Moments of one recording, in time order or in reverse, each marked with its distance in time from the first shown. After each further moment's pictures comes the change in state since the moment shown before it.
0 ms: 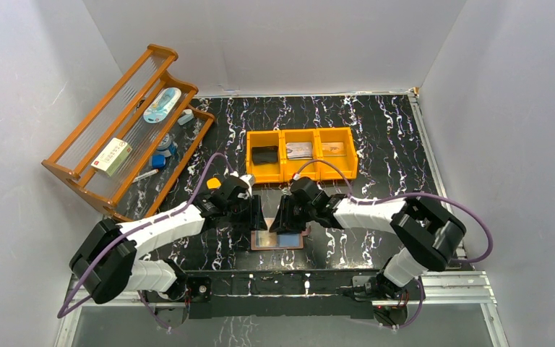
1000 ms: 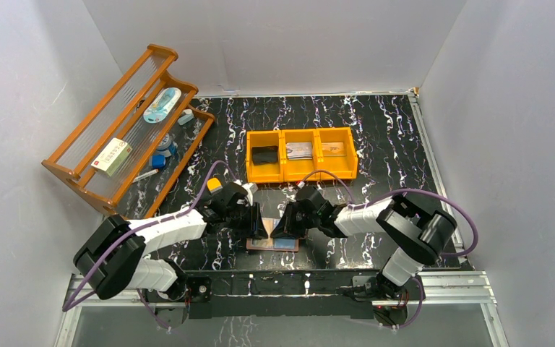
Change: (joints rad) left arm 0.002 0.044 -0.095 0.146 0.110 -0.024; right arm -0.001 0.084 -0.140 0.297 -0.051 0.129
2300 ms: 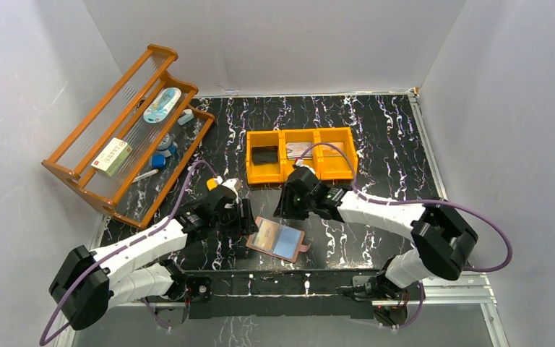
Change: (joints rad) left arm -0.009 -0.252 -0.001 -0.214 -0.223 -0.014; right arm 0.012 -0.166 0.271 -0.526 0.279 -0.211
